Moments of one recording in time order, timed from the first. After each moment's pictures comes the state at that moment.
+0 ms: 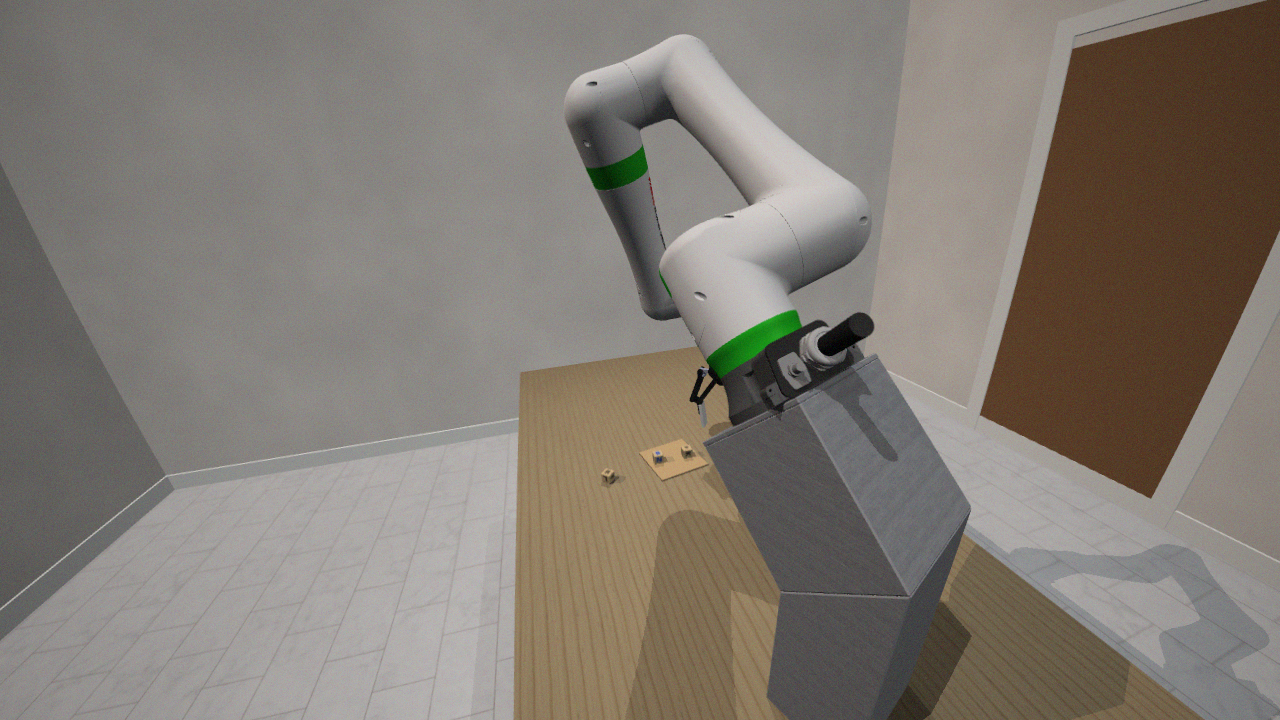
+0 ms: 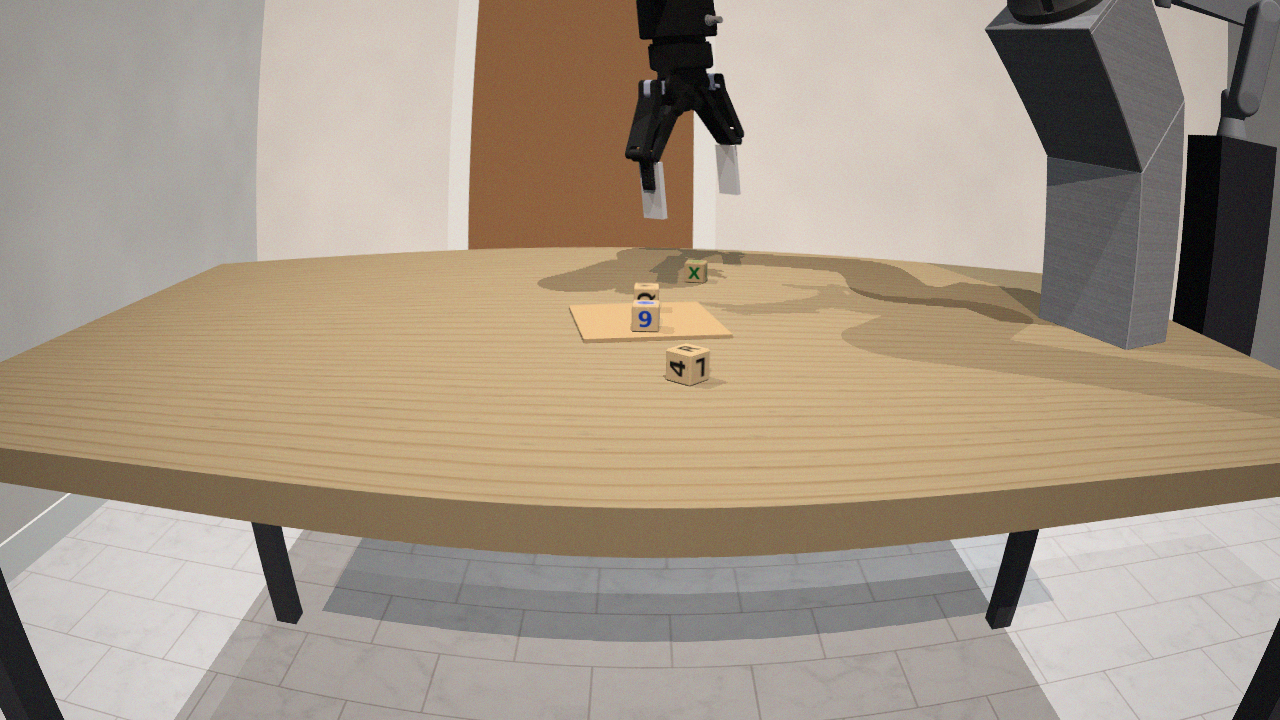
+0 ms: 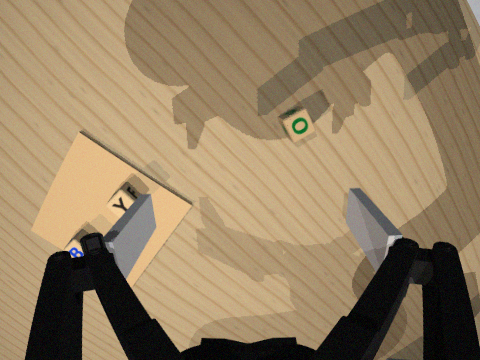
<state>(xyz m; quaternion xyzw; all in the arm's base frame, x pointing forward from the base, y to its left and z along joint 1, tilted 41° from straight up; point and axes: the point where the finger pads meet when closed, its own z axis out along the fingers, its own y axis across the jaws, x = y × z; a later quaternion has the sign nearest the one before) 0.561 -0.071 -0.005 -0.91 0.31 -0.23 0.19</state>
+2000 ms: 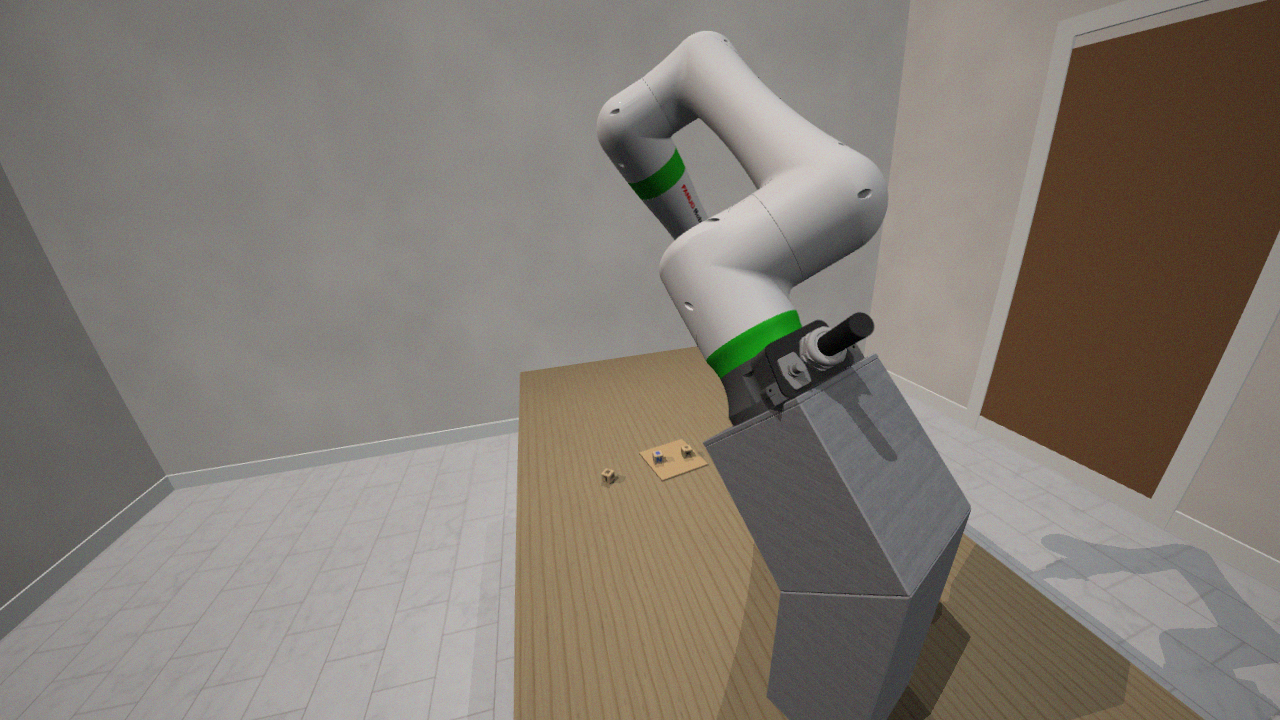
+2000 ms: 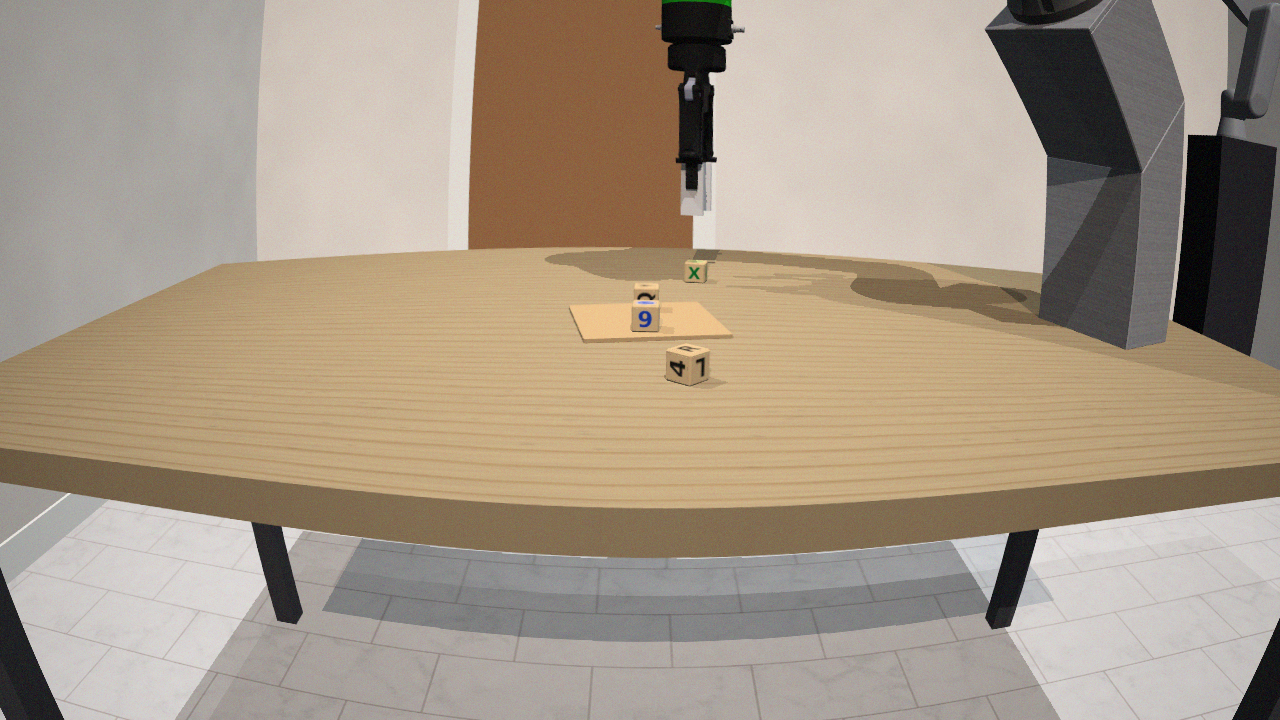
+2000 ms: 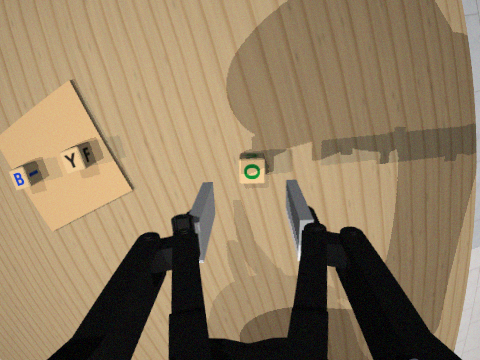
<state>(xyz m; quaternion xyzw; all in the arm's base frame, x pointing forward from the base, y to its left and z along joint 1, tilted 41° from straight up) 0.564 -0.141 -0.025 -0.93 0.08 -0.30 0.19</state>
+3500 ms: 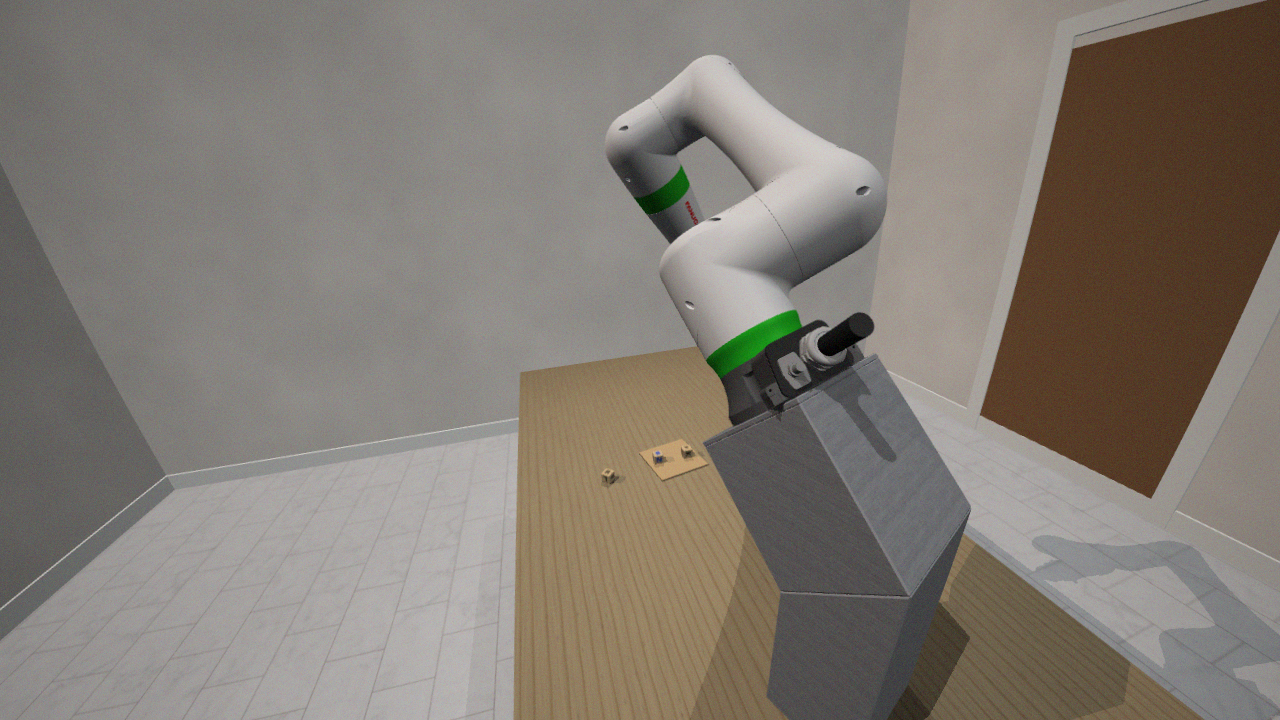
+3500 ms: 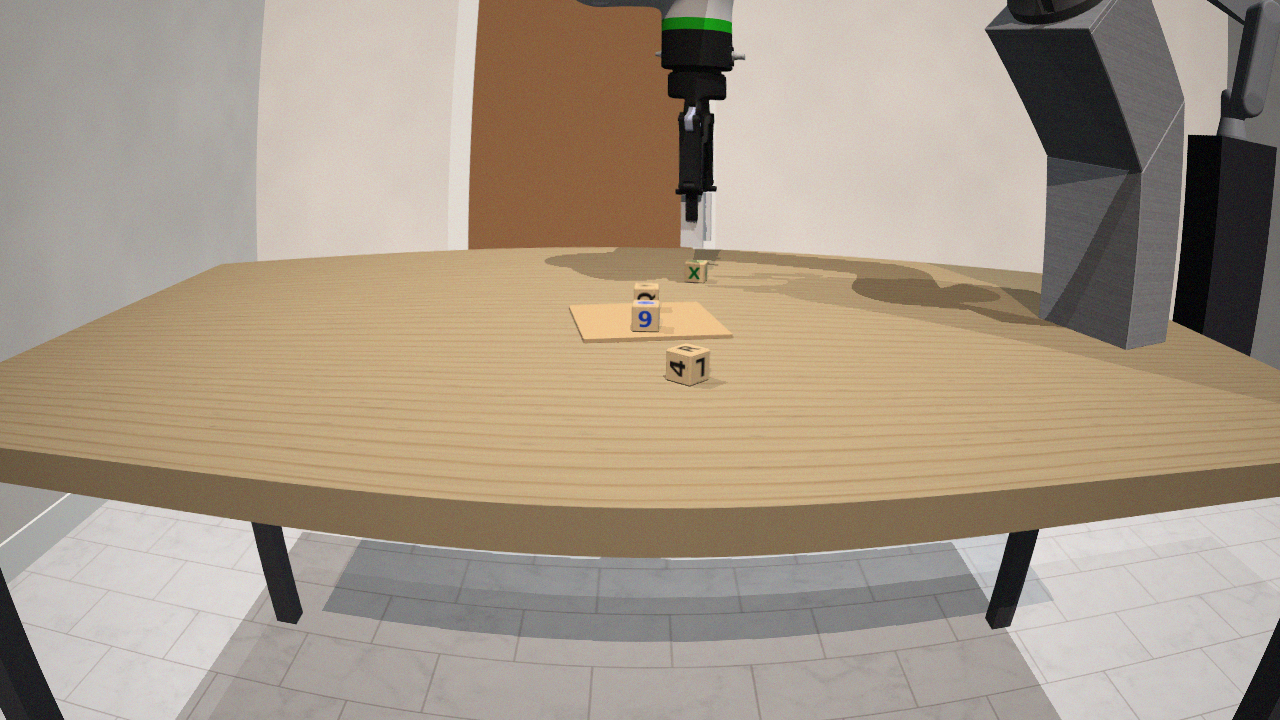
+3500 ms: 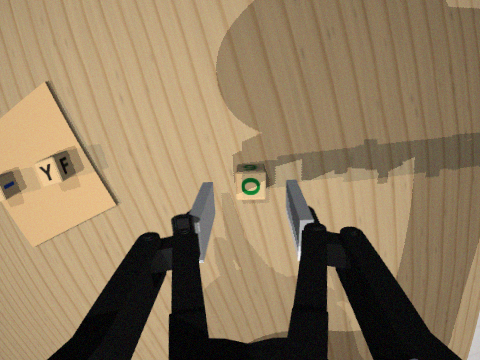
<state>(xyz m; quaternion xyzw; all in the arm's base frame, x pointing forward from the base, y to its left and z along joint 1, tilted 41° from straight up) 0.588 -0.131 -0.056 -0.93 0.08 -0.30 0.18</state>
